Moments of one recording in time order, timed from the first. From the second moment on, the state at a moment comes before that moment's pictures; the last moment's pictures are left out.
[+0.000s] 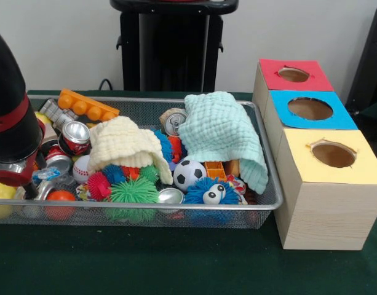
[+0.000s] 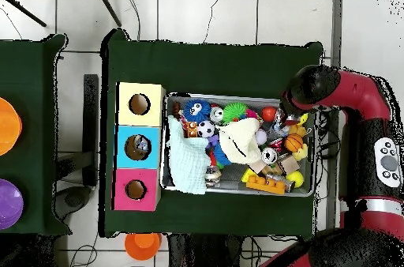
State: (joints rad) arm -0.83 -0.23 0.69 0.91 -0.80 1.44 0.04
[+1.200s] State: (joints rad) arm -0.83 -0.23 0.66 0.89 -0.80 1.49 0.04
